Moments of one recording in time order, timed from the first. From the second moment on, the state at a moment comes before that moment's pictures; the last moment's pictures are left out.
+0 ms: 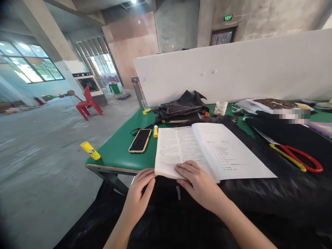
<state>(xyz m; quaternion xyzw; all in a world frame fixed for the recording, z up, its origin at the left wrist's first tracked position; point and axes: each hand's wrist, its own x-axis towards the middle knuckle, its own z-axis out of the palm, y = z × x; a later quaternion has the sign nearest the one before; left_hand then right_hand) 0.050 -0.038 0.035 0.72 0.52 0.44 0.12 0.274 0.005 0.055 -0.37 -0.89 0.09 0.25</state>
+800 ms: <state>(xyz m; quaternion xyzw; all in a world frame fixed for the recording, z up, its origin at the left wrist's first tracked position) 0.045 0.128 0.040 0.81 0.48 0.33 -0.06 0.247 0.009 0.041 -0.46 -0.68 0.18 0.55</state>
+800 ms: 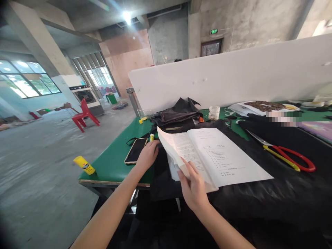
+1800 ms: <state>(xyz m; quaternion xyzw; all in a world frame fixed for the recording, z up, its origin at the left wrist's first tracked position) 0.081 0.209 0.002 0.84 0.49 0.23 -0.06 0.275 0.018 0.059 -0.42 -0.14 0.38 0.81</state>
